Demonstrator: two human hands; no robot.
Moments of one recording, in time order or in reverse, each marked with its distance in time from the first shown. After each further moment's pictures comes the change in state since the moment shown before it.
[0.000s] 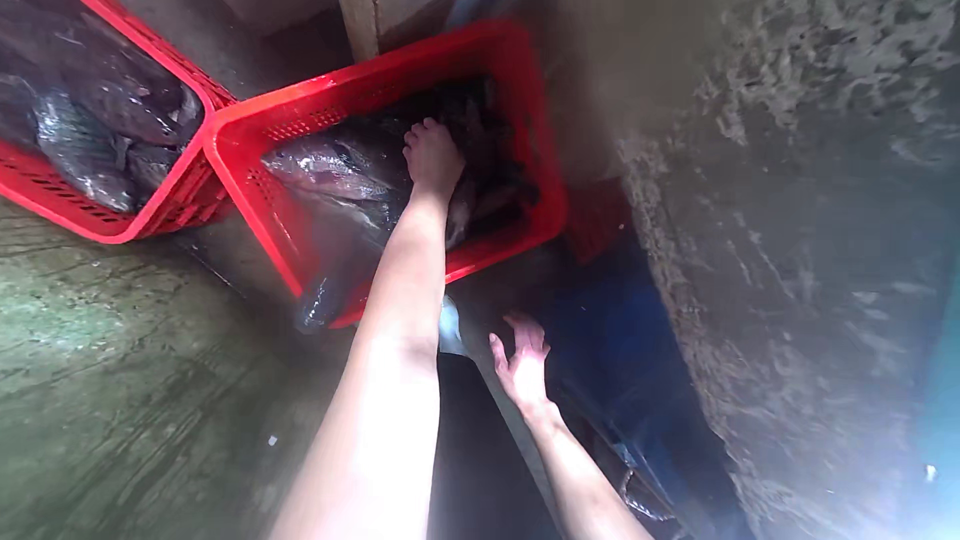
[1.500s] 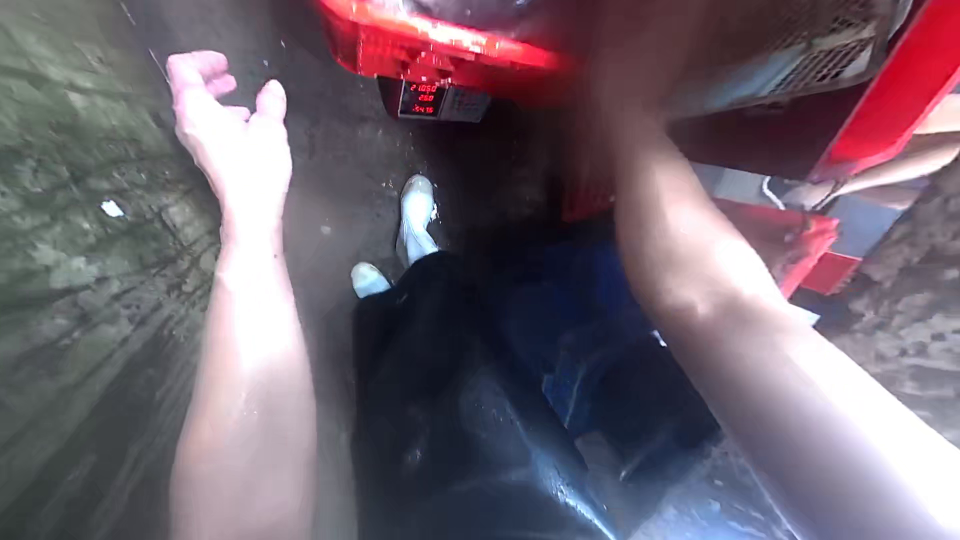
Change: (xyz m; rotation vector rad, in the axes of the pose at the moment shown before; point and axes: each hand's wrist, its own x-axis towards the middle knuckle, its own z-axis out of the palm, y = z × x) left_hand -0.373 -0.322 0.060 -0.659 0.484 -0.378; right_hand 0.183 -0.052 -0.019 -0.247 0.270 -0.592
